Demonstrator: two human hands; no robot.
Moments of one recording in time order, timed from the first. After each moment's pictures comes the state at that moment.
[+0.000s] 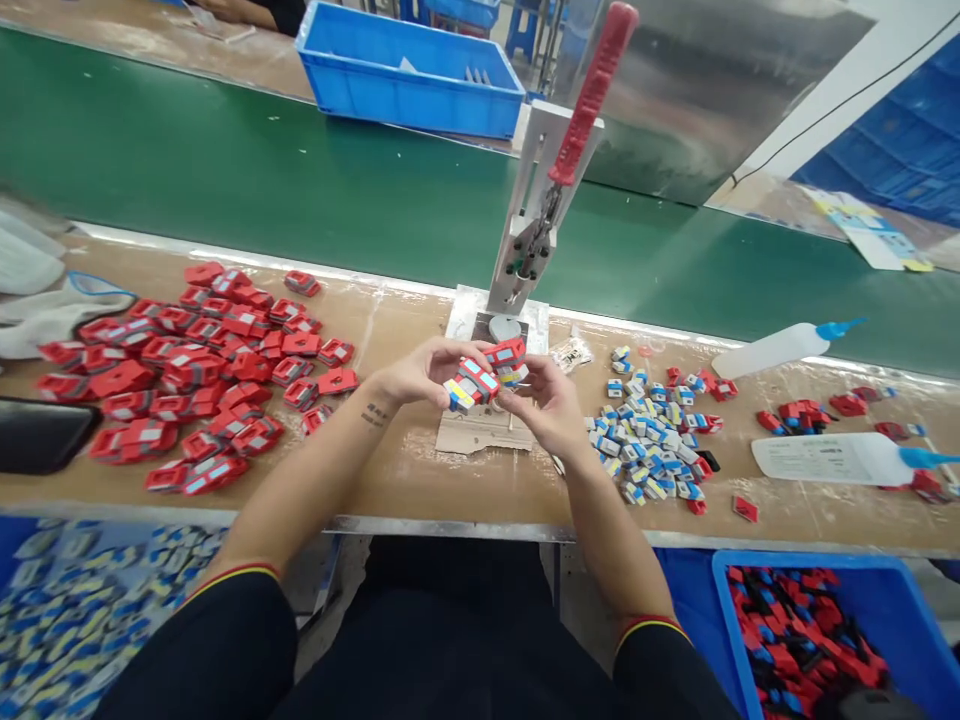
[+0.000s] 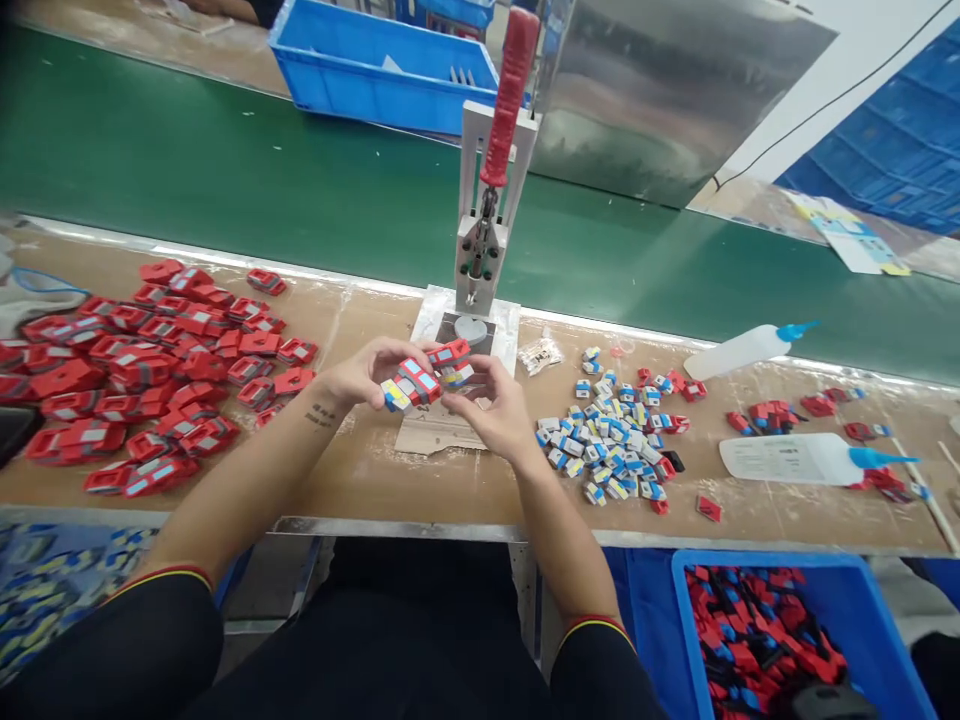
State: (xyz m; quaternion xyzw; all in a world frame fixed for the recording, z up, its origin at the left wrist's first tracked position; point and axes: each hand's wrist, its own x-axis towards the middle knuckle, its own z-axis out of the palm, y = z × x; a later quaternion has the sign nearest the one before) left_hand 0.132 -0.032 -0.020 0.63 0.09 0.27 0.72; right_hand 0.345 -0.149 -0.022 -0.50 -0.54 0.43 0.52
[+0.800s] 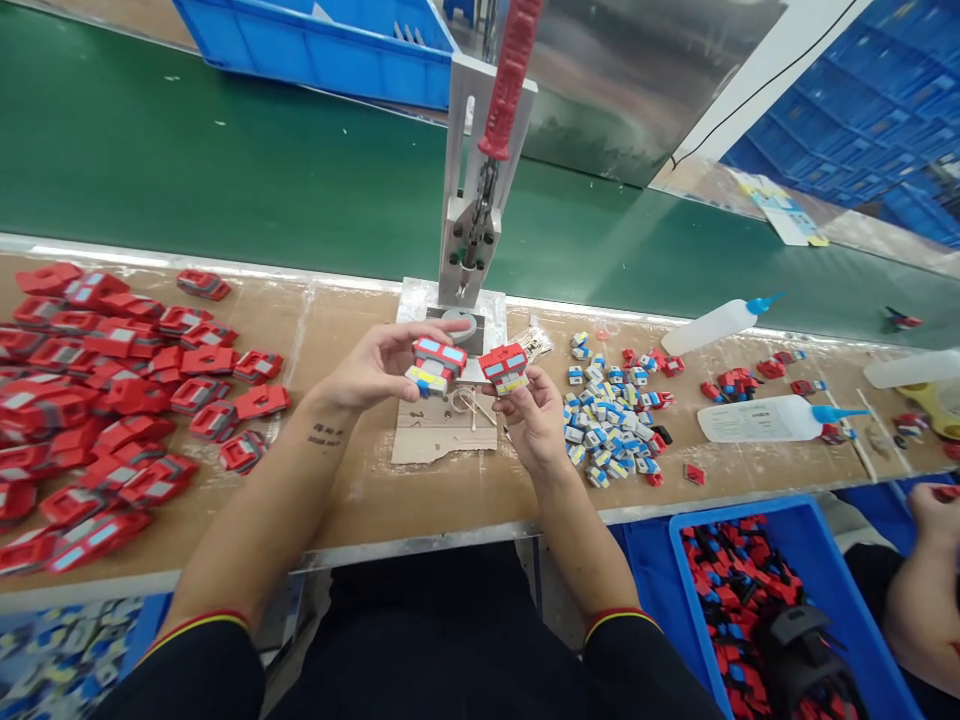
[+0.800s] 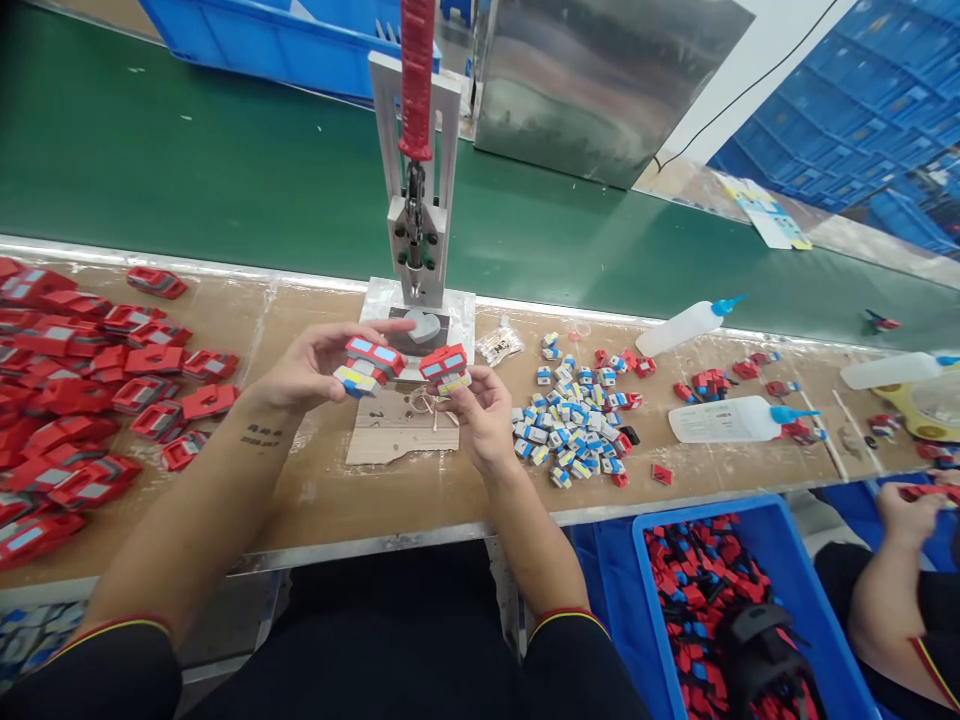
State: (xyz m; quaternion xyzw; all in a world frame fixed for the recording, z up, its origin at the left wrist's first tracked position) left_hand 0.150 -0.035 -0.015 0.59 0.12 0.36 0.72; right_hand 0.348 -0.163 -0.041 -0.46 -0.31 0.50 0.67
